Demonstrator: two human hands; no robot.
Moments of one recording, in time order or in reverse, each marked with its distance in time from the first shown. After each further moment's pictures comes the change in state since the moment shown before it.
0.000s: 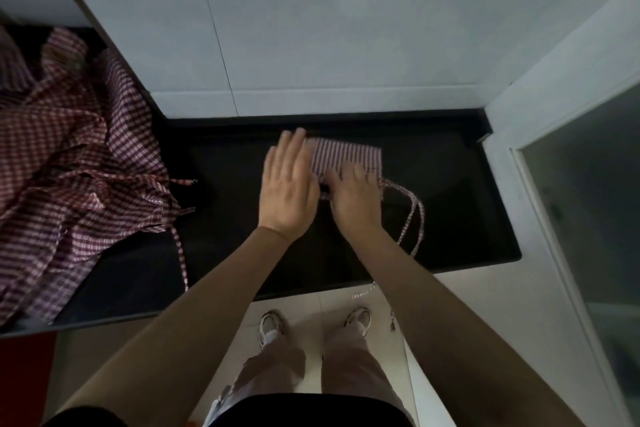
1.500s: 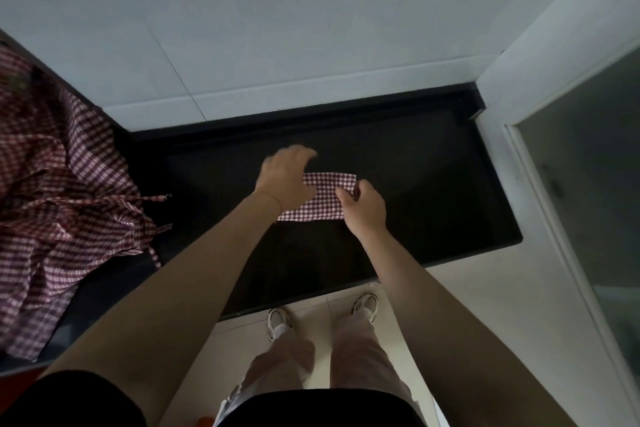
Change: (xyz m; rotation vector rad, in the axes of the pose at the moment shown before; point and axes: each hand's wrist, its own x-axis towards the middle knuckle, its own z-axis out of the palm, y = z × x) left_hand 0.066 -0.002 0.036 0.109 -0.688 -0.131; right_hand -0.008 0.048 0.033 0.827 -0.325 0.848
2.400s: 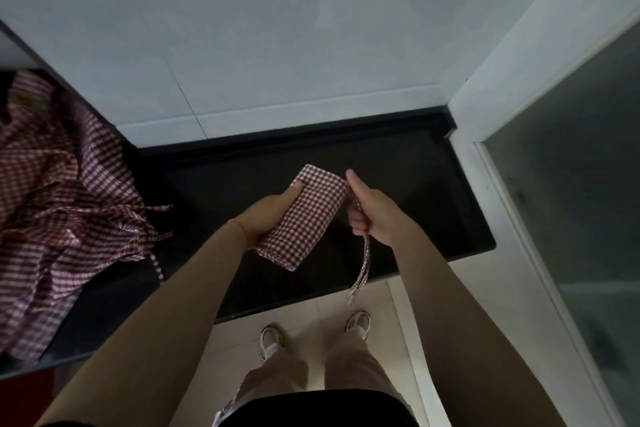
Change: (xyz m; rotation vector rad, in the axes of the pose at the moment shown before) left_hand -0.063 0.010 -0.023 -1.016 -0.428 -0.410; right_hand -0.038 -0.034 -0.089 0.448 -0.559 0.128
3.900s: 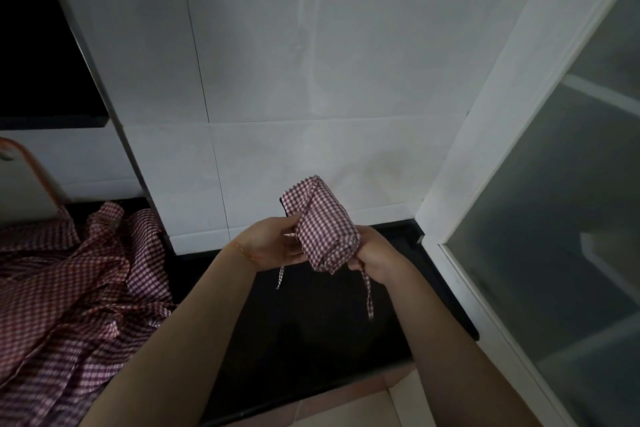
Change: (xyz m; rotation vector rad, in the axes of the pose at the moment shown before) left_hand -0.121 0.106 -0.014 -0.505 -0.144 0.298; right_hand -0.109 -0.102 0.048 -0.136 0.143 -0.331
